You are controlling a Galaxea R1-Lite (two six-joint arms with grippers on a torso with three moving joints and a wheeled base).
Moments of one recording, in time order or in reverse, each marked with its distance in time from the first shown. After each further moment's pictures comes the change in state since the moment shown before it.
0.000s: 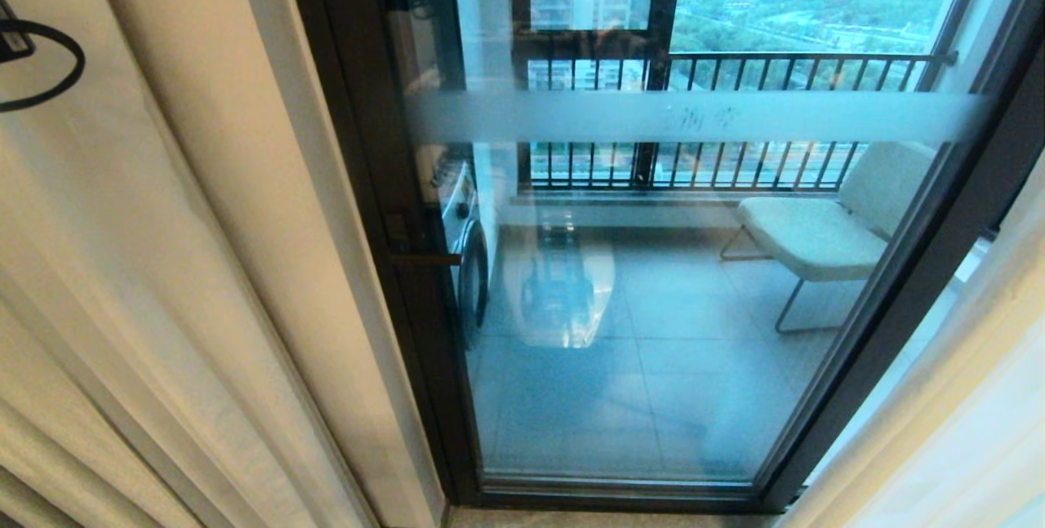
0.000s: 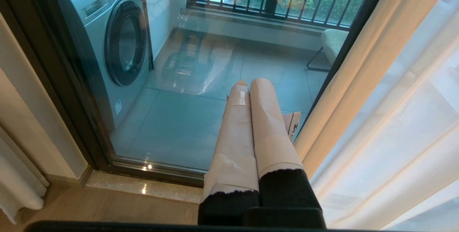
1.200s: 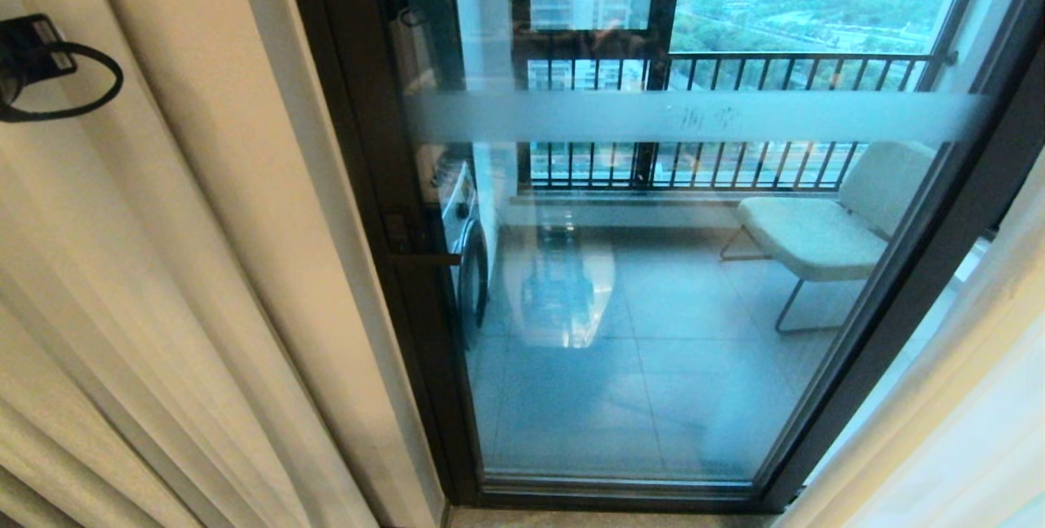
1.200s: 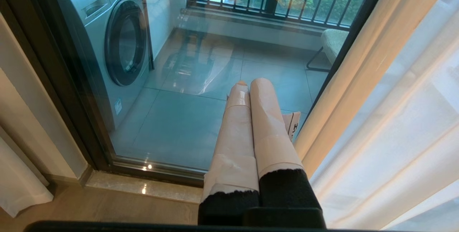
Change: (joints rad) left arm 0.026 0.168 -0.123 -0.004 -0.001 -0.001; right arm 0.000 0.000 0.000 0.000 0.000 0.000
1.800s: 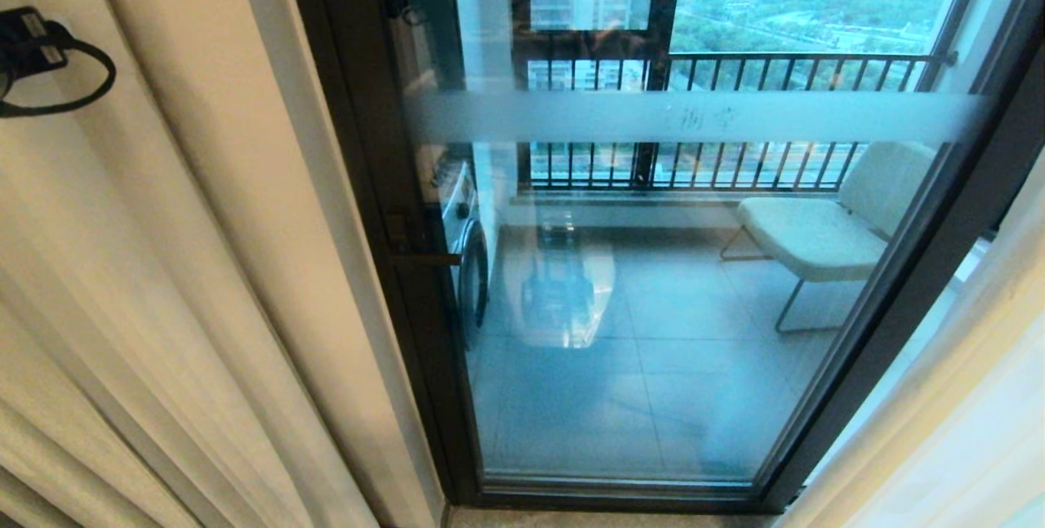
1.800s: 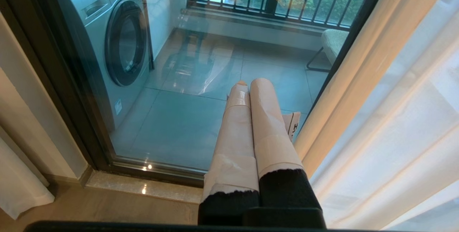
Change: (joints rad) left arm -0.004 -0.018 0.006 -0.001 0.029 0.000; right arm 0.000 0.000 0.000 0.000 0.000 0.000
